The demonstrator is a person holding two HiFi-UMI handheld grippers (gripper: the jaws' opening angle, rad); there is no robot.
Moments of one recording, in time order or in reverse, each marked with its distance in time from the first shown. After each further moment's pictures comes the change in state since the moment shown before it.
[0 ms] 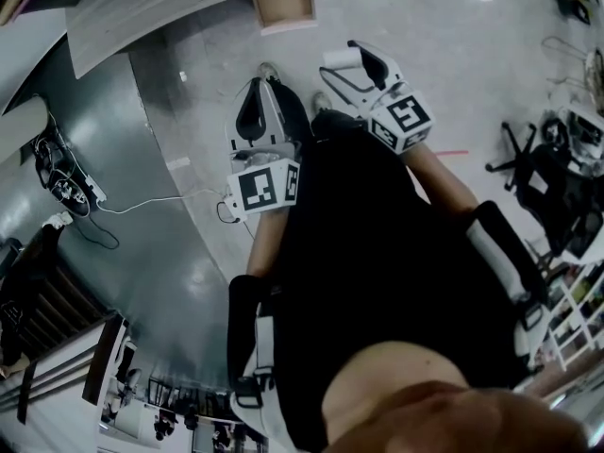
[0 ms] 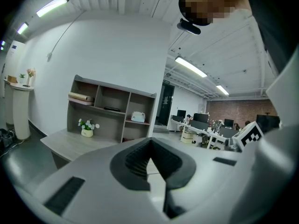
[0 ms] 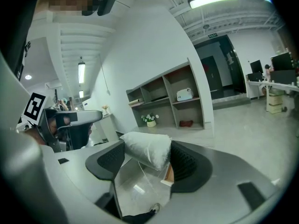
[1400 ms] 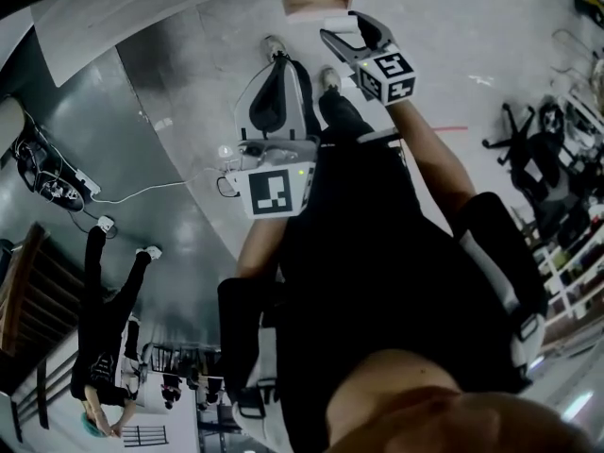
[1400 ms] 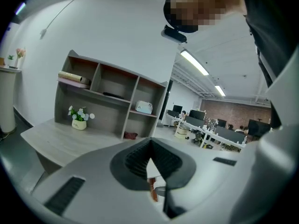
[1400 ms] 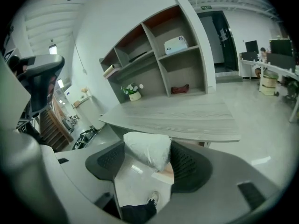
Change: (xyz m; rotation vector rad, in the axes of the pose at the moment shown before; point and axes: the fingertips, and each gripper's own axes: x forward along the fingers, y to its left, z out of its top) left arm 0.122 0.121 -0.018 -0.098 0.087 -0.091; right arm 0.228 -0.072 -0.119 0.153 0.289 -0.123
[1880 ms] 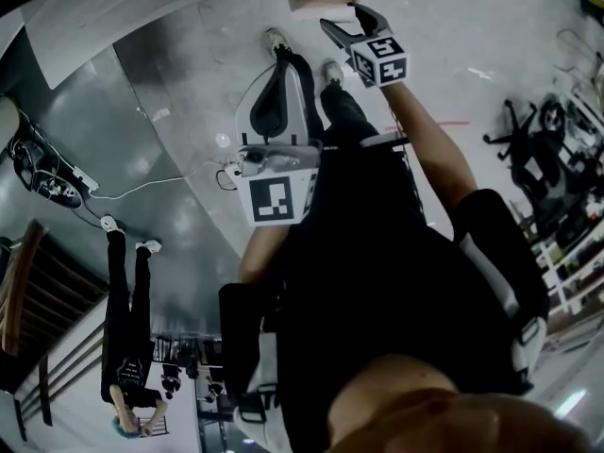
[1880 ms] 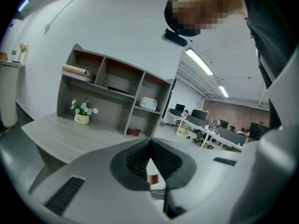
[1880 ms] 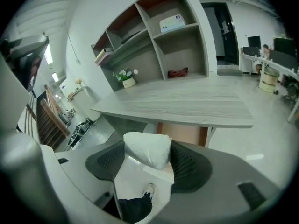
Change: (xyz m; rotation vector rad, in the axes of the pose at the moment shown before) left arm 0.010 0.023 -0.015 -0.039 0.025 0.016; right arm 0.060 -0.034 -0.051 -0.003 0.126 -0.046
